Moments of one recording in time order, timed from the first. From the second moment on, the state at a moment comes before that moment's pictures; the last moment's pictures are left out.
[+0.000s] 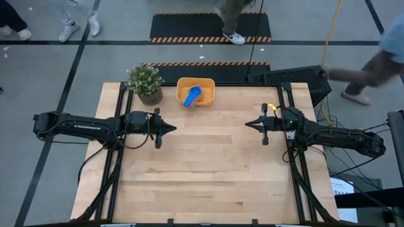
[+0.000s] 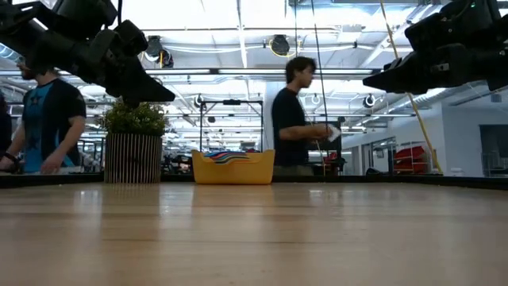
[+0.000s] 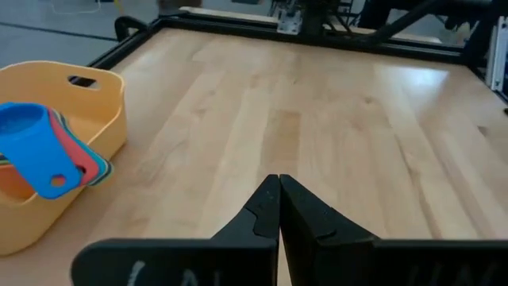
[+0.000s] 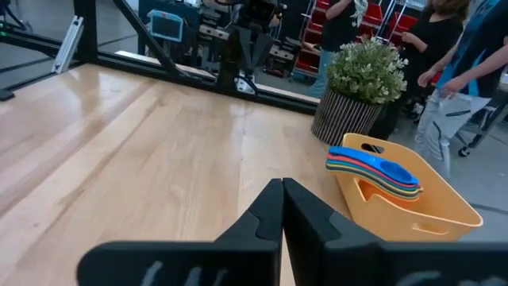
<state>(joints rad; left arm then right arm) 0.14 0.90 0.30 0.26 0.04 -0.06 -0.36 0.53 0.12 0.27 -0.32 -0.28</state>
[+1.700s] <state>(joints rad) 0.16 0.59 0.08 0.25 0.00 -0.11 -0.32 0.07 0.02 0.27 -0.21 -0.24</state>
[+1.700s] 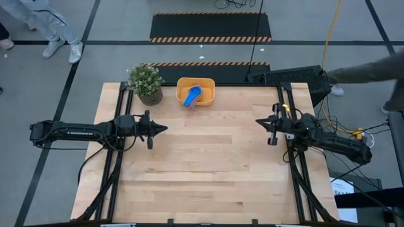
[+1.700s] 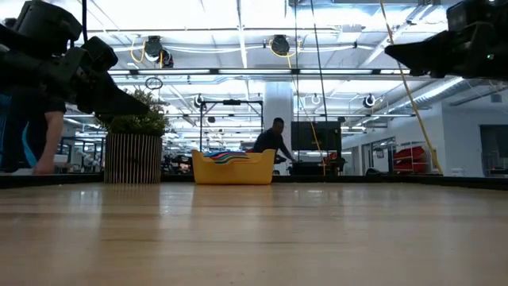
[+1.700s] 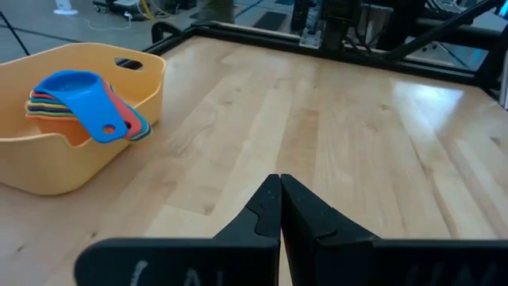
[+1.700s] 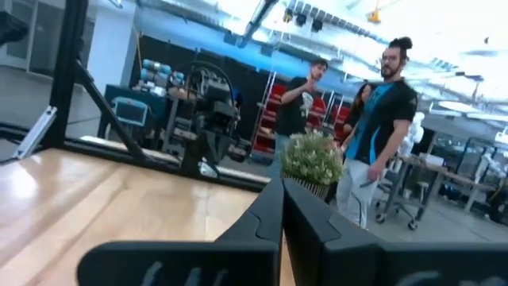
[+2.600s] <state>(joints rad) 0.16 0.59 0.08 0.25 -0.05 -0.13 0.00 0.00 0.02 0.06 0.00 -0.22</state>
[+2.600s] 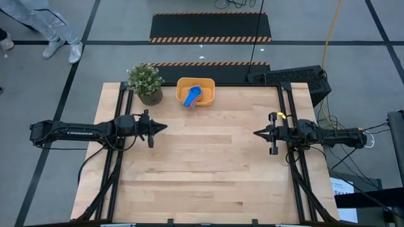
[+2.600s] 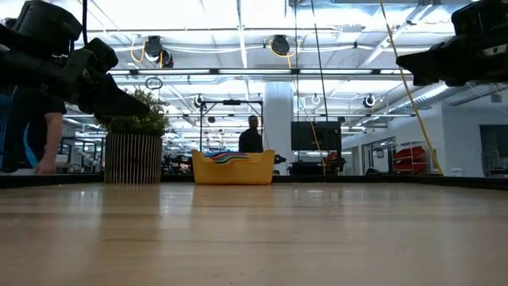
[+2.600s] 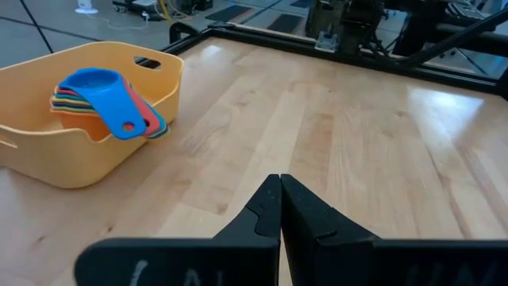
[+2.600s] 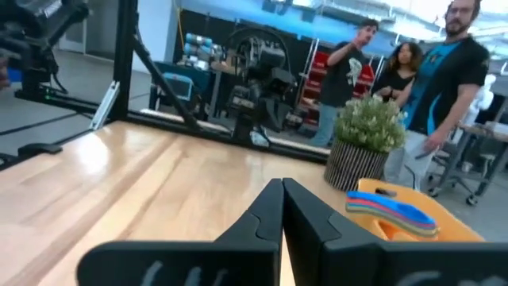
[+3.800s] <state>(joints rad) 0.16 0.59 0.08 0.23 0.00 -0.10 0.10 0.09 0.02 0.01 0.08 -0.15</state>
